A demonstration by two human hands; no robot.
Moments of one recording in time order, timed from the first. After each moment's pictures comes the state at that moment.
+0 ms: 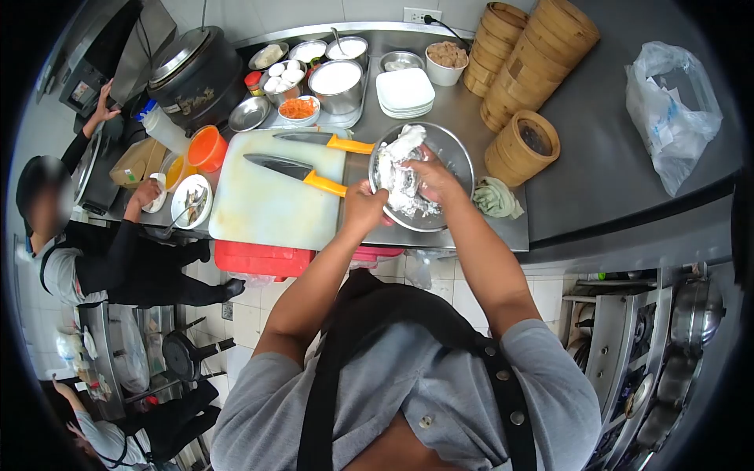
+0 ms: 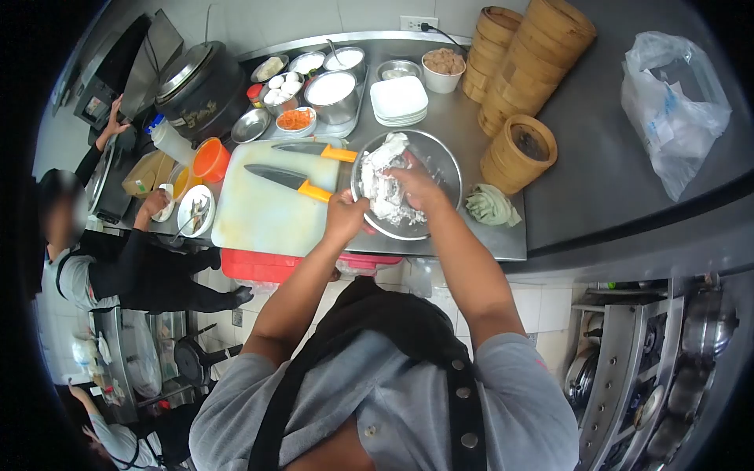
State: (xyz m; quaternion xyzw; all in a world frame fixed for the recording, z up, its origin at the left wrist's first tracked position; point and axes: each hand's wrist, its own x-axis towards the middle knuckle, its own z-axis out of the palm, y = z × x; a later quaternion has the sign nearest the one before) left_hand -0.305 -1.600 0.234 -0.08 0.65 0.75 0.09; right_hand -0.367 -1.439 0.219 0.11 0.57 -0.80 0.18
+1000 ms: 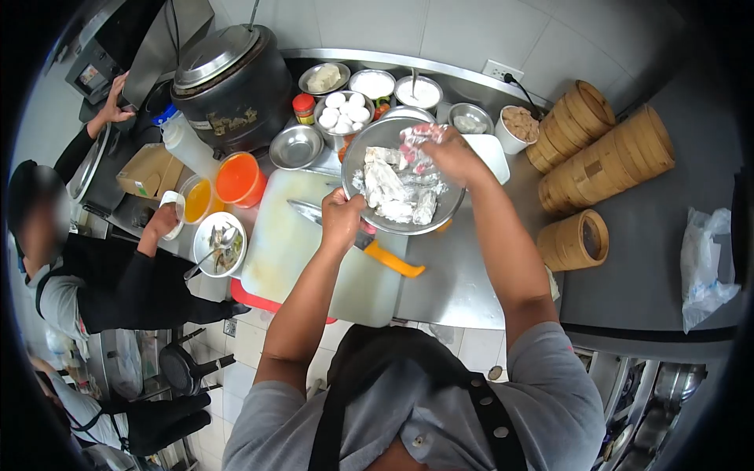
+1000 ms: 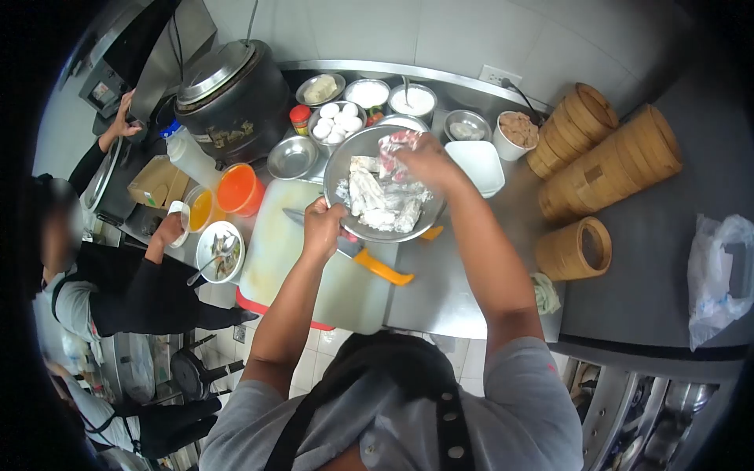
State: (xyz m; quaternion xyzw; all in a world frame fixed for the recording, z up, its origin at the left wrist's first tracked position) left_hand -0.459 -1.779 0.253 -0.16 0.58 0.80 0.01; right_hand -0.570 -1.579 0.309 -0.03 0.74 -0.65 0.17
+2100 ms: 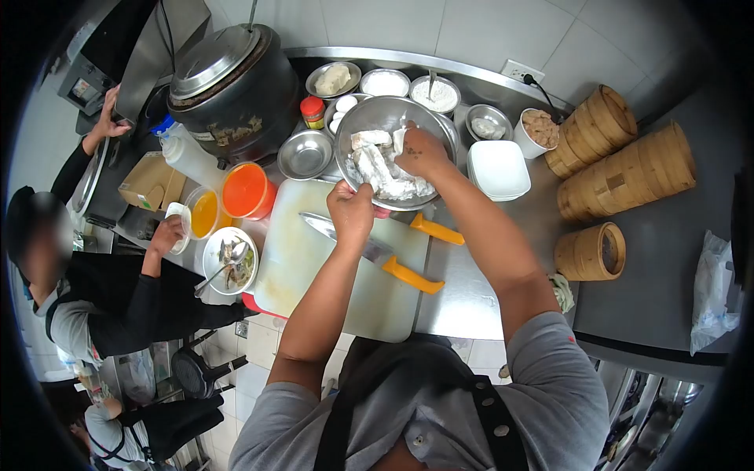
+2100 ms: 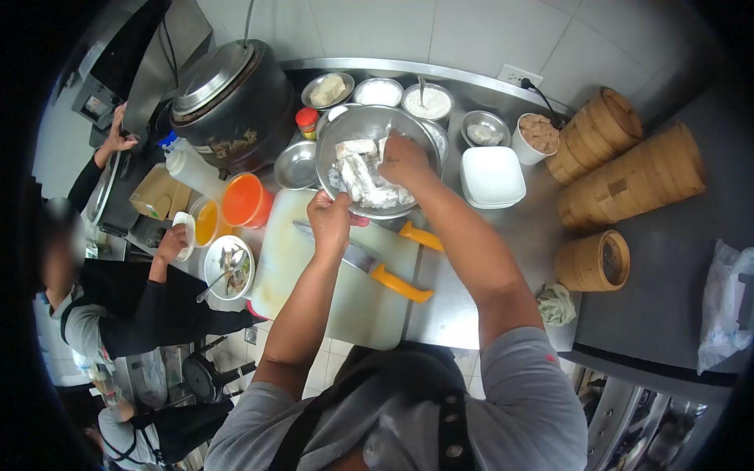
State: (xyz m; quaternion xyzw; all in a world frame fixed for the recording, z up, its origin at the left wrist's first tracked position) left_hand -0.509 -1.788 0.261 -0.18 0.57 0.80 -0.07; right_hand -0.628 -1.654 0.270 -0.12 0.97 -0.23 0.05
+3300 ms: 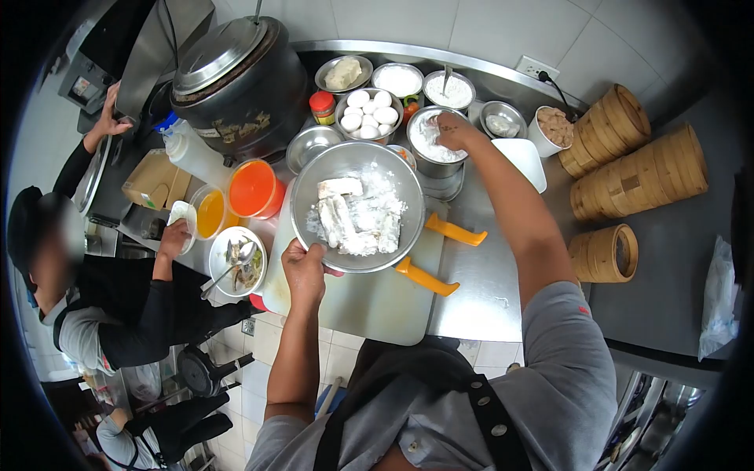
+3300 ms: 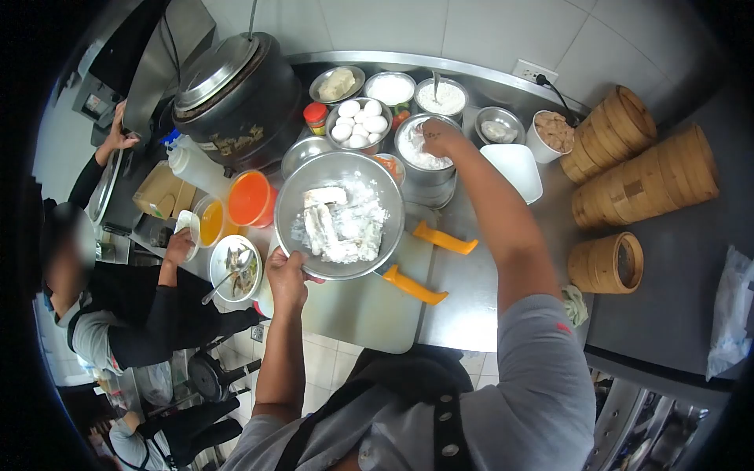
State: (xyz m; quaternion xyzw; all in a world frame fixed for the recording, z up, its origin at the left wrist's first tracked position) left_hand -0.418 -1.881 0.246 -0.24 0.58 0.77 -0.09; right_hand -0.709 -1.607 0.229 -0.24 0.96 -0.09 0.11
